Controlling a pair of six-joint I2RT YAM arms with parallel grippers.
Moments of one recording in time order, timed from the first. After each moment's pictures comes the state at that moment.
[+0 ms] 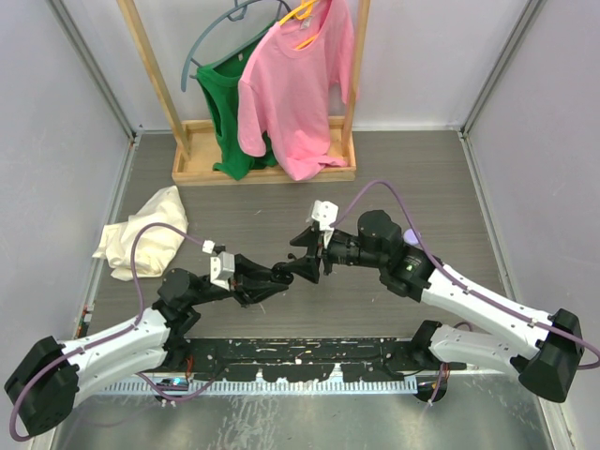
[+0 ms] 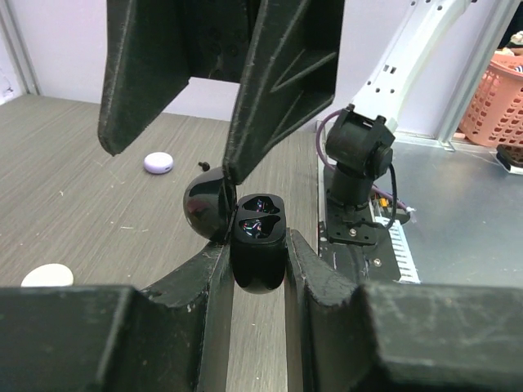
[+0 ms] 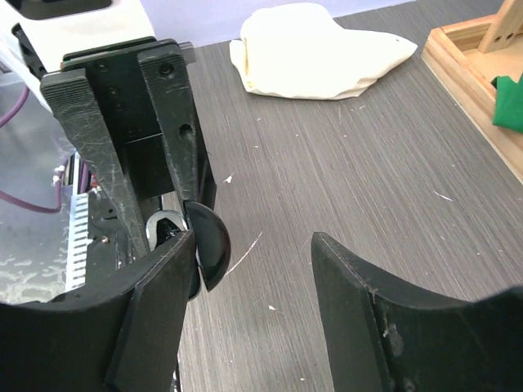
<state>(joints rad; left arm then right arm) -0.78 0.78 0.15 0.93 0.62 -0.25 0.89 1.00 0.80 0.03 -0.46 -0.02</state>
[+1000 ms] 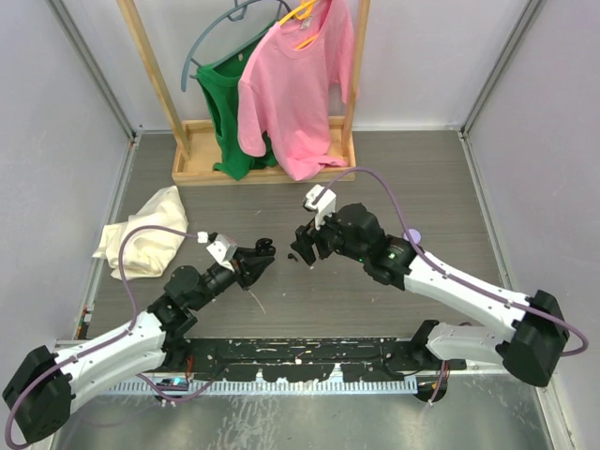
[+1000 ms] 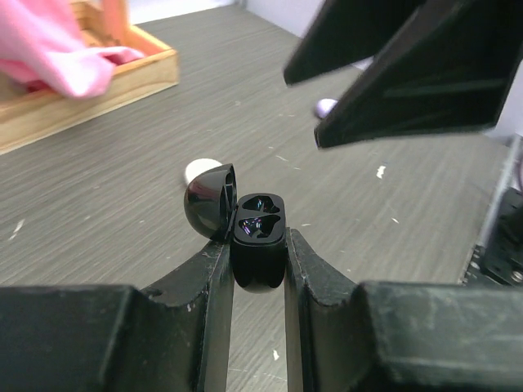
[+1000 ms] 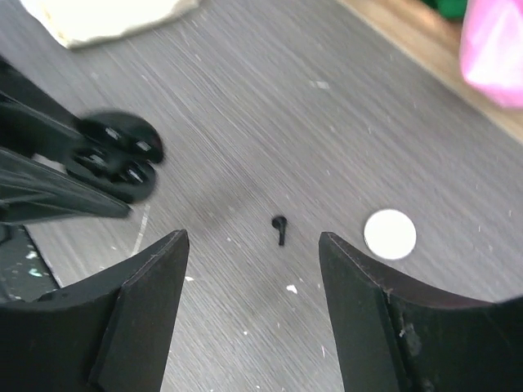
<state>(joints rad) -0.78 0.72 0.15 0.65 0.13 -0.19 0.87 1.11 0.85 -0.08 -0.05 0.05</state>
